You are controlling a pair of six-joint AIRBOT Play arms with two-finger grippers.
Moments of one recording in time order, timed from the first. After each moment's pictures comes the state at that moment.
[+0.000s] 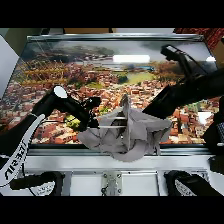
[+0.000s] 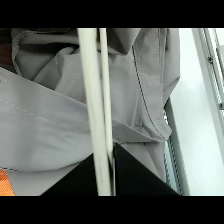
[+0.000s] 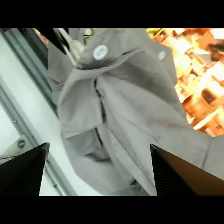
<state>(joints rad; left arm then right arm) -0.26 -1.44 1.09 0.81 -1.47 -0.01 0.10 -1.03 1.44 -0.91 1.62 1.06</state>
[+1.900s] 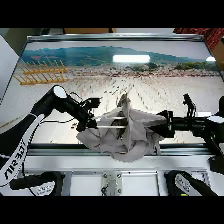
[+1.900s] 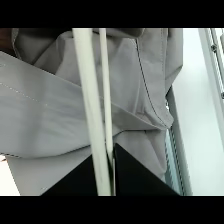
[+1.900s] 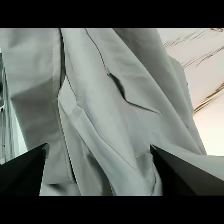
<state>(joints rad) -0.26 -1.44 1.09 0.83 -1.47 -0.01 -0.37 -1.10 0.58 -0.32 1.54 -0.08</state>
